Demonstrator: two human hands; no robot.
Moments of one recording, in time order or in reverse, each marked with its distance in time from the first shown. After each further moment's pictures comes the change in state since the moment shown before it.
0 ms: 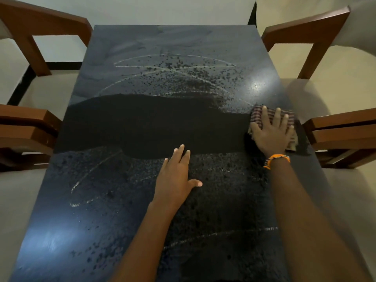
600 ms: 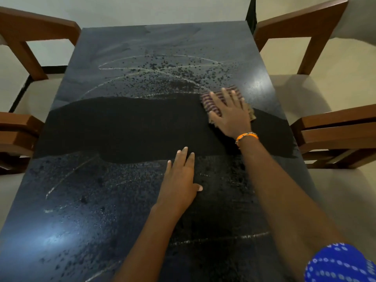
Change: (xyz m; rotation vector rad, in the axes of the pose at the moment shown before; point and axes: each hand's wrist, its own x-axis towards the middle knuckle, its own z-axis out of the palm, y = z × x) left_hand 0.018 0.062 0.023 0.028 -0.075 -0.053; right_hand 0.056 -0.033 0.016 0.042 -0.057 -0.515
